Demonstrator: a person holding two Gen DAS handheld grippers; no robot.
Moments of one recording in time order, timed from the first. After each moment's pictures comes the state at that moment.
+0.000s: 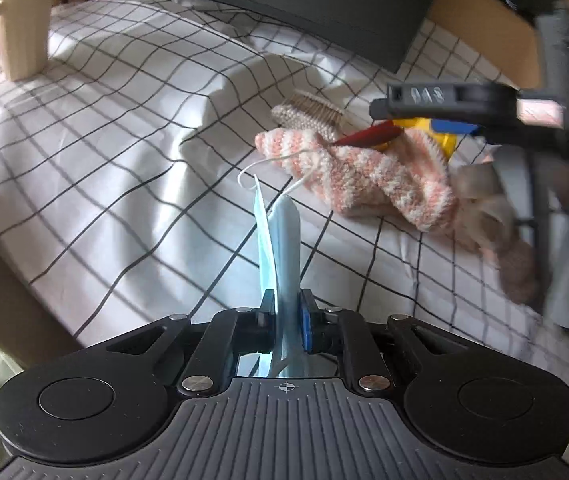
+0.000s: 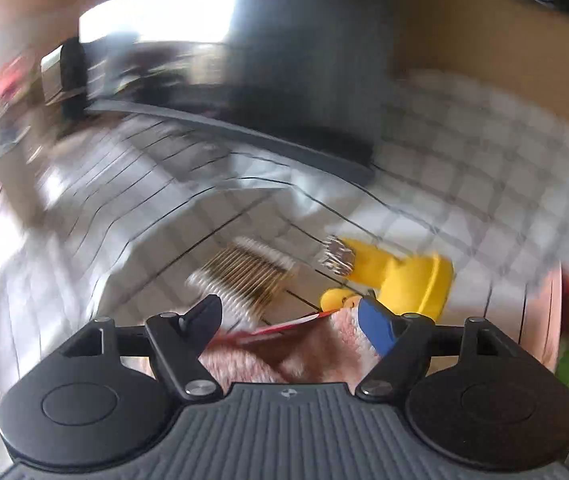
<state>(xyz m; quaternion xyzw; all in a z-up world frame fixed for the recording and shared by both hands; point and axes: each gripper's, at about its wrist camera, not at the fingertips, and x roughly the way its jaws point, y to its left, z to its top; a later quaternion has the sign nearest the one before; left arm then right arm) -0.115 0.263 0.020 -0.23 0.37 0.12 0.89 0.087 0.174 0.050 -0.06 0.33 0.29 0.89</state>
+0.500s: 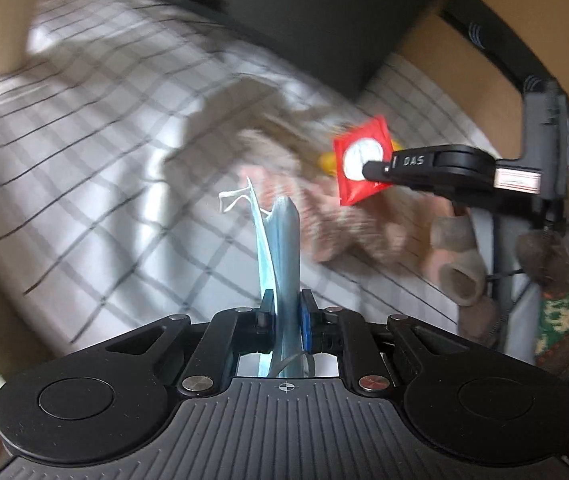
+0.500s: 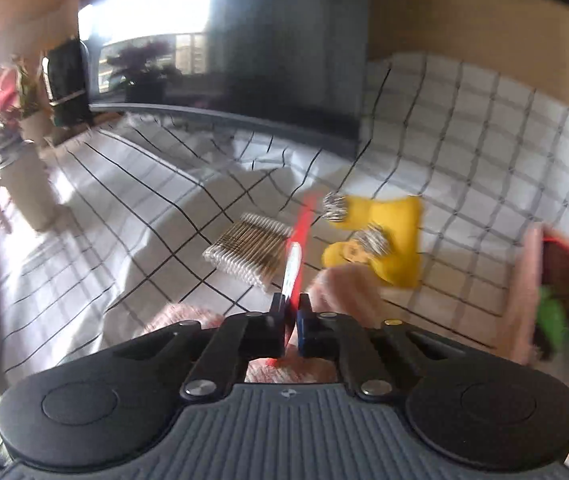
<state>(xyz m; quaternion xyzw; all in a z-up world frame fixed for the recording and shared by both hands) -0.134 0.282 0.046 -0.28 0.34 0.06 0.90 0.046 0.128 0.077 -0.06 0.36 0.31 0.88</state>
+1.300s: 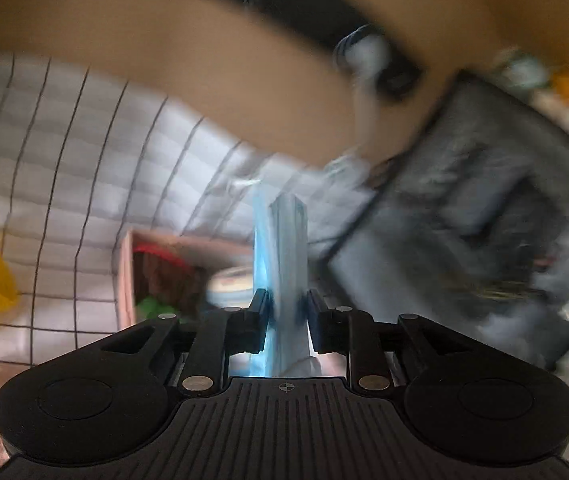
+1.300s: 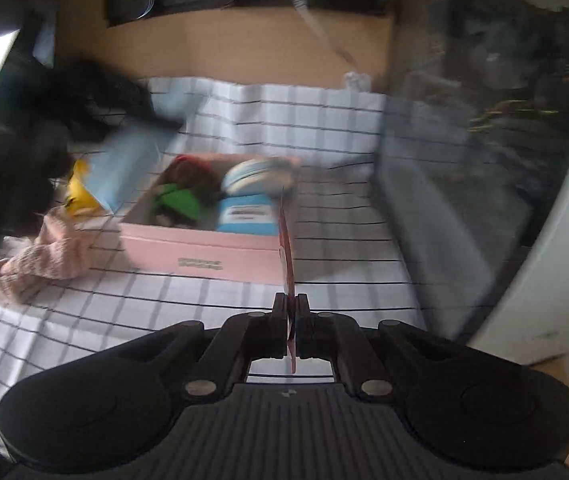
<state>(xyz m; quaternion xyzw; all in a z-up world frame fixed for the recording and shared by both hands) 0.120 0.102 0.119 -0.16 0.32 -0.29 0.89 -0.087 -0.132 0.086 0.00 0.33 -0.01 0.94</state>
